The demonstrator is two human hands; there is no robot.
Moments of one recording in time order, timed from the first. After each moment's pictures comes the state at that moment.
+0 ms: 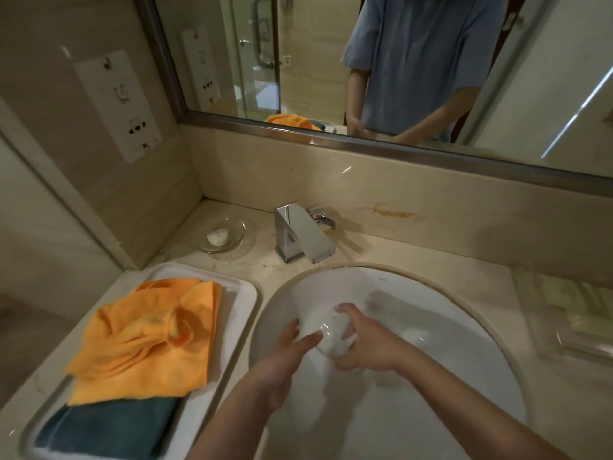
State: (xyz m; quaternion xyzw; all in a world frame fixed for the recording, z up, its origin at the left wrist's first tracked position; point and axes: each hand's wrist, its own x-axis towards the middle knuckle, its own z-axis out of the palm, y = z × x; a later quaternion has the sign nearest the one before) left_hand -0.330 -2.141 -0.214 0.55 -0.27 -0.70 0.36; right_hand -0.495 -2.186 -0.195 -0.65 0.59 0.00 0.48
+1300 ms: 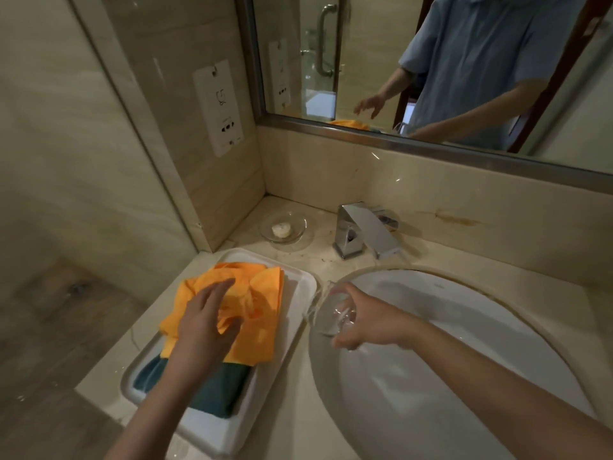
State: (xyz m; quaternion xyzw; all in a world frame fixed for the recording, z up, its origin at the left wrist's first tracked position) left_hand -0.159 -2.085 -0.172 0.77 -0.56 -0.11 0.28; right_hand -0.407 -2.191 -0.163 -0.69 0.46 -0.02 0.56
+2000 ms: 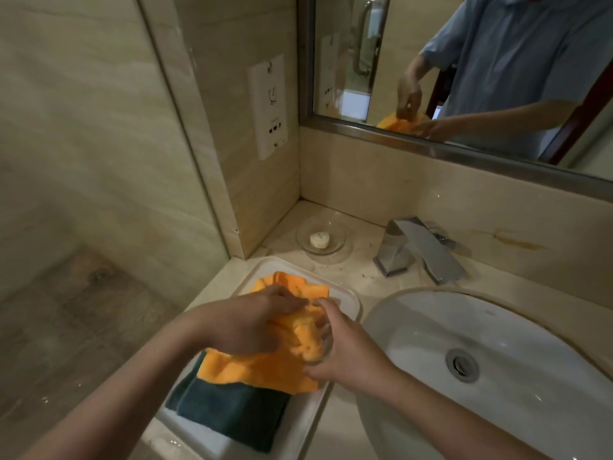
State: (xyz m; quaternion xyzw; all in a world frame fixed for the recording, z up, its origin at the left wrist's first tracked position) left_hand -0.124 -2.136 -0.099 0.59 -0.73 -0.35 -0.04; right_hand -0.307 -2.163 -0.176 -0.79 0.44 -0.09 0.43
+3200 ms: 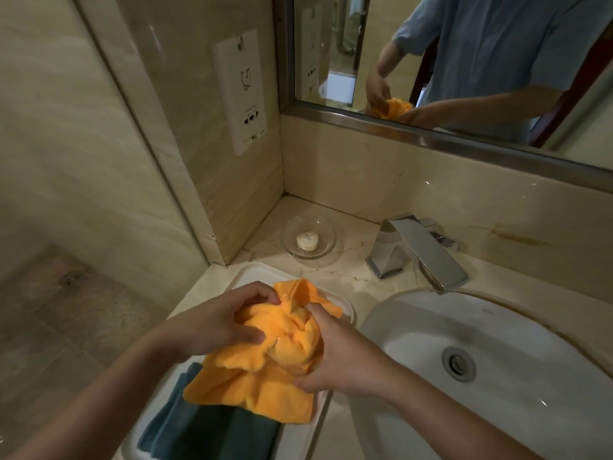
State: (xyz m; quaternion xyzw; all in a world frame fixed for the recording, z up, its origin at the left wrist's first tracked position) left_hand -0.089 -2.168 -0.141 0.57 -0.58 -0.55 0.18; right_hand -0.301 -2.191 -0.169 -0.77 0.43 -0.02 0.46
